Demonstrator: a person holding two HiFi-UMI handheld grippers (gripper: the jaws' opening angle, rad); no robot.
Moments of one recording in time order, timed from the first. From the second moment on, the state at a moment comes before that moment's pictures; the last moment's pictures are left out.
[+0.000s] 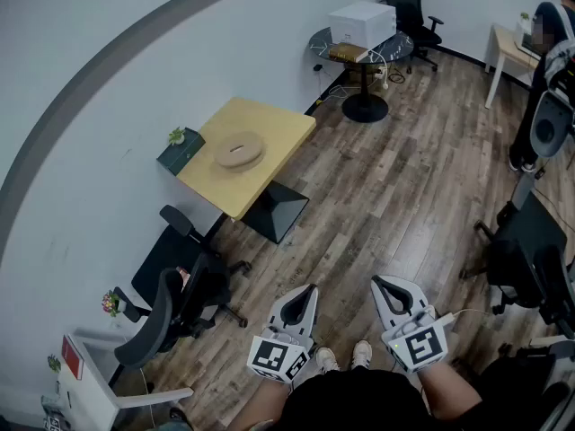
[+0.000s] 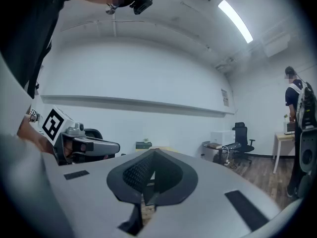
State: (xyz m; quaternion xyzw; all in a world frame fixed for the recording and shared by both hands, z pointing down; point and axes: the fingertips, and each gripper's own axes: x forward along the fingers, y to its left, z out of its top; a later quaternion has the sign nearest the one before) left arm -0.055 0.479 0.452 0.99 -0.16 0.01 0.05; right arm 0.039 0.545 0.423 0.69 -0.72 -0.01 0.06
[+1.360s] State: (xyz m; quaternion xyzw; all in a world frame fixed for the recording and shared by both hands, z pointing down) left arm -0.040 0.455 0.434 0.99 -0.16 0.00 0.01; right arm 0.056 0.497 0.416 0.68 -0.72 -0.01 0.09
